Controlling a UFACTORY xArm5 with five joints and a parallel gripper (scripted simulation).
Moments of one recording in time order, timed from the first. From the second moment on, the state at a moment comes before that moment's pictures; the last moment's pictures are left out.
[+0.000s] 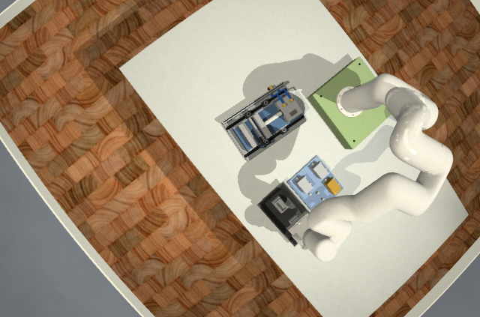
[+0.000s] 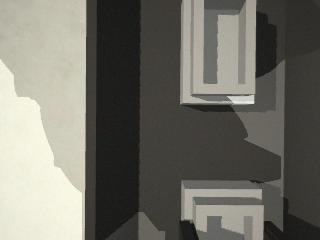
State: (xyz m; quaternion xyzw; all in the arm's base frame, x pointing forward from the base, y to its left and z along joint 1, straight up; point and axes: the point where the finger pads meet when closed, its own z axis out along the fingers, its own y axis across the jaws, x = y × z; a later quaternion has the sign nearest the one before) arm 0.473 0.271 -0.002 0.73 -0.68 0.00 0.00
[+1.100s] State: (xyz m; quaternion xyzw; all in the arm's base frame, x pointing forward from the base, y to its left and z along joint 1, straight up) arm 0.473 0.271 -0.013 0.73 -0.68 0.00 0.00
